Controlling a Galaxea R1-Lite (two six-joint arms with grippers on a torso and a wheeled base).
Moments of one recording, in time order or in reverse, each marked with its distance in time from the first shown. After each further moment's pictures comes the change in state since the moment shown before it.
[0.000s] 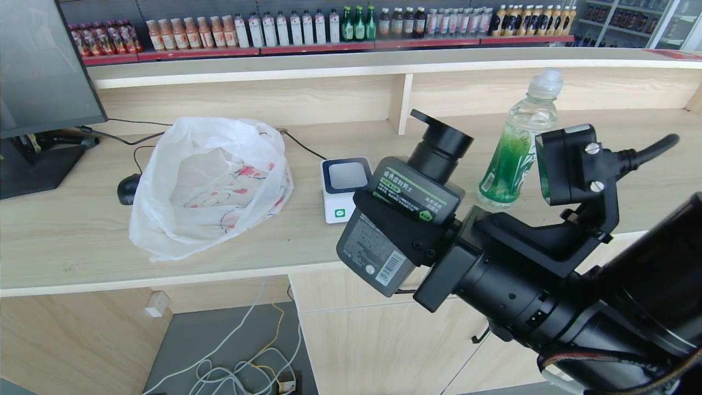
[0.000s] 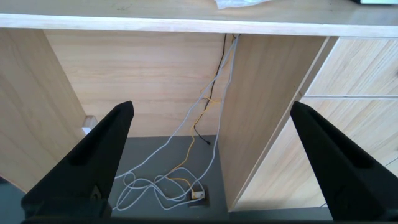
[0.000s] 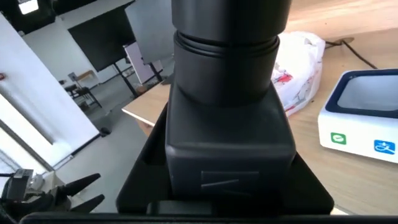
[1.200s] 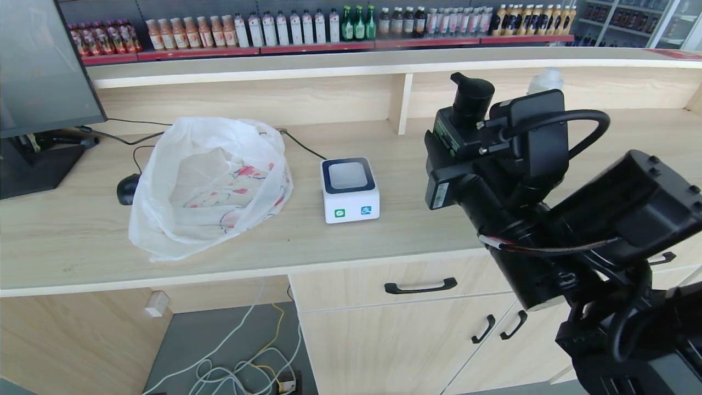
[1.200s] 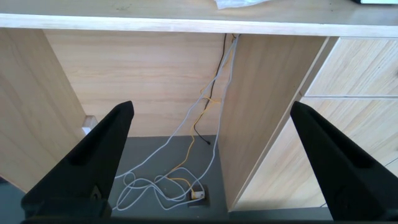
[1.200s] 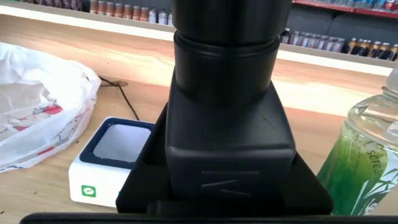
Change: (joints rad) left arm 0.000 0.000 0.000 0.000 0.000 -0.001; right arm -0.175 0.149 -0.160 -0.143 -0.471 -0.712
